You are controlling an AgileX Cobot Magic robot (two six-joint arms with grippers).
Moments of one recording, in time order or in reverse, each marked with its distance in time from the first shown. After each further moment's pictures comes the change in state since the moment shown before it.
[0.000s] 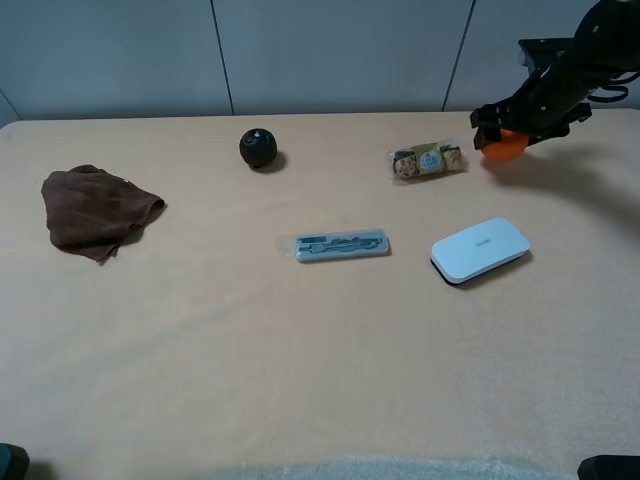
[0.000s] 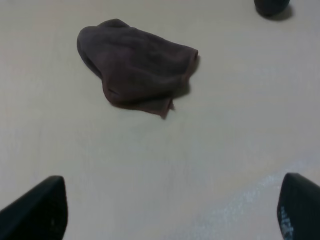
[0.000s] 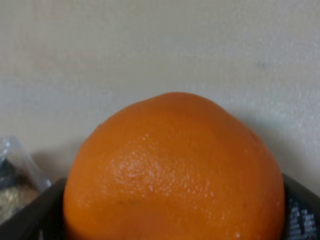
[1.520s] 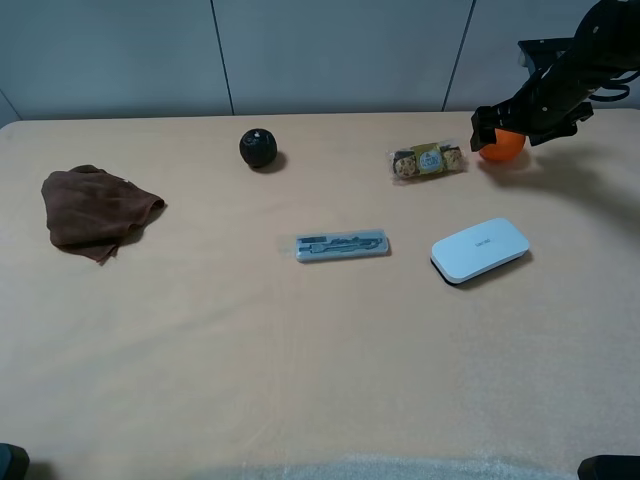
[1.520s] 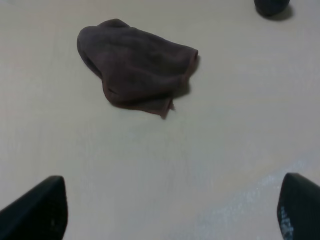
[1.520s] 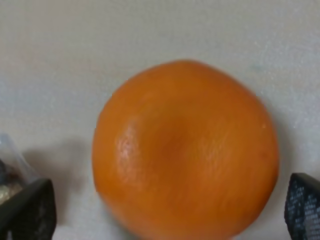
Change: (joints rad) left arm 0.000 0.000 0.000 0.000 0.000 0.000; right arm 0.000 0.000 0.000 -0.024 0.013 0.000
